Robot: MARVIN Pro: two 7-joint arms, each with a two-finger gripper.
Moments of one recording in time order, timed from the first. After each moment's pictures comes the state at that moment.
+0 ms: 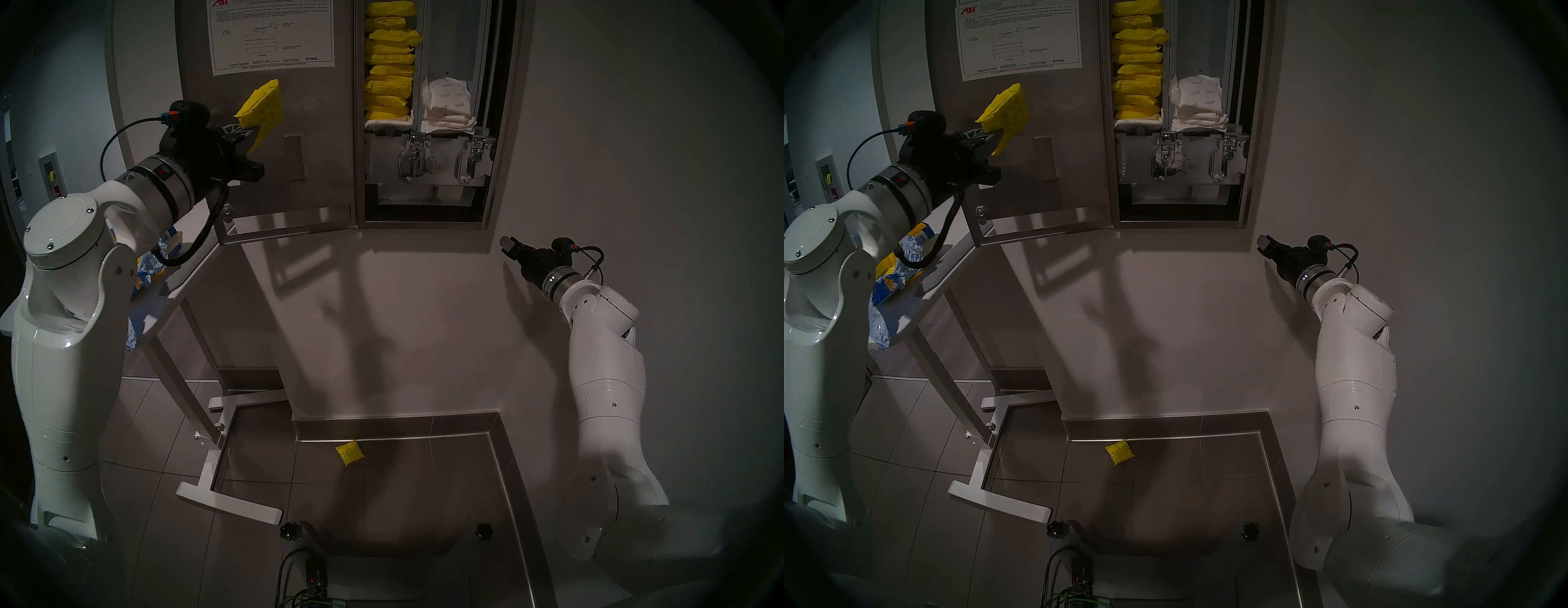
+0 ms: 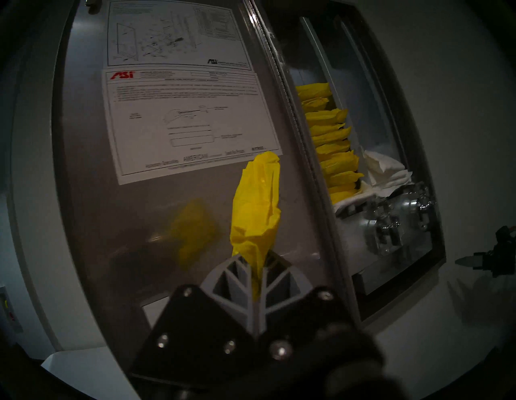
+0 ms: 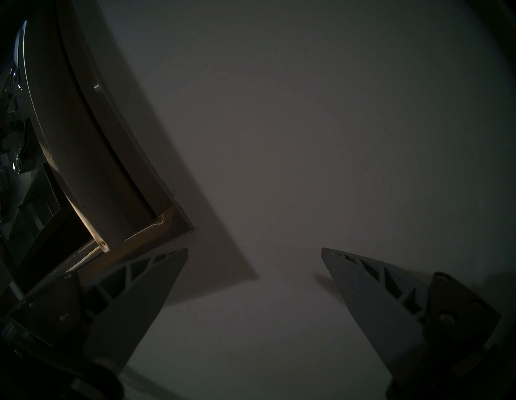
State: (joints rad) left arm 1.30 -1.01 -1.73 -2.19 -0.44 0.60 -0.20; right arm -1.08 -1.48 1.92 -1.31 0.37 0.49 0.40
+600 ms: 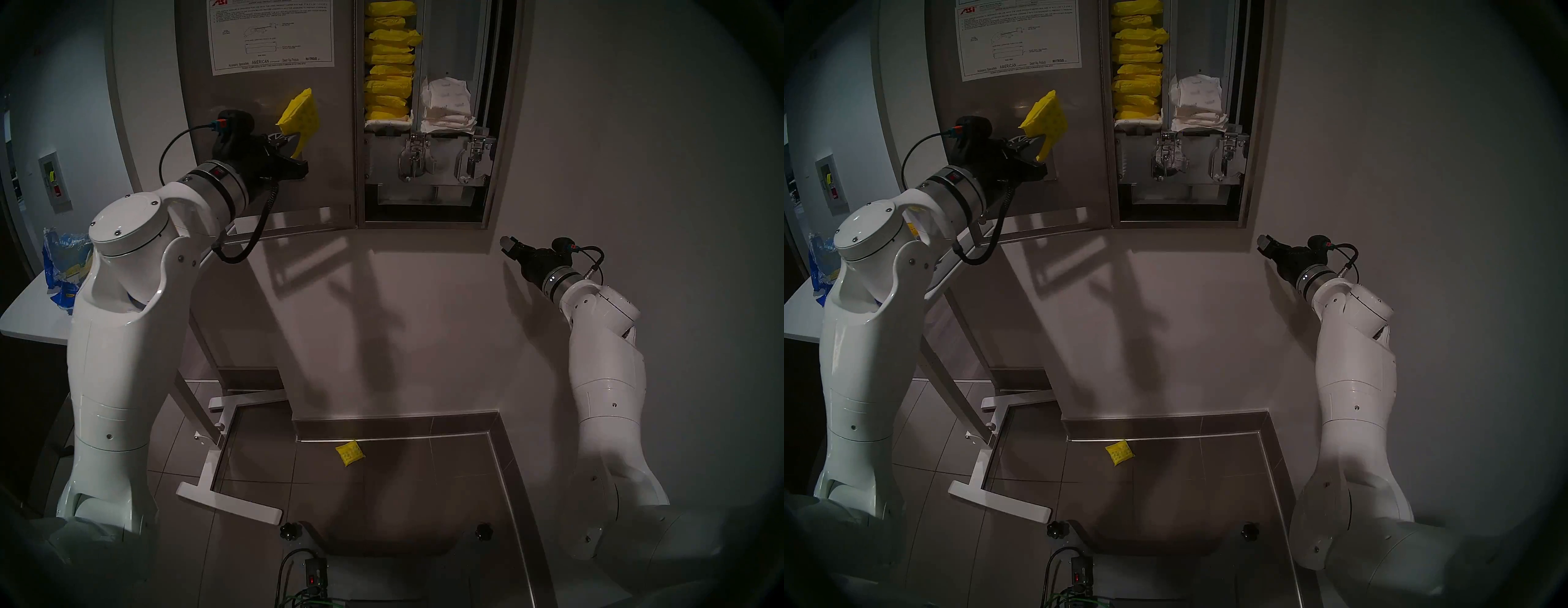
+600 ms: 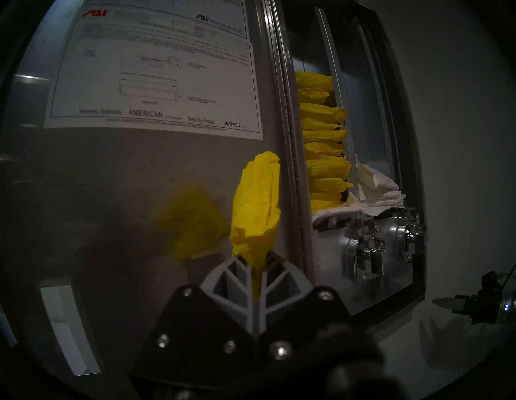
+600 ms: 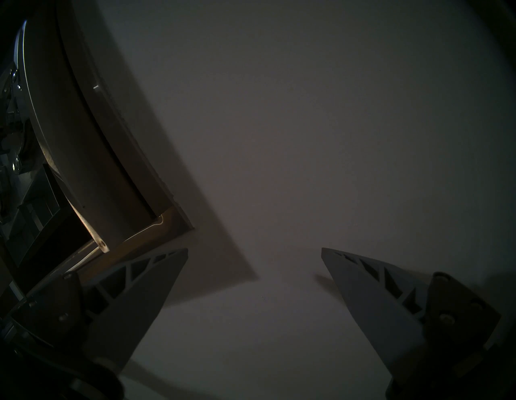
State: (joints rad) left arm 1.19 -1.14 -1.58 -2.05 -0.49 0.57 -0.11; right arm -1.08 -1.48 1.92 -1.31 0.37 0.49 0.40
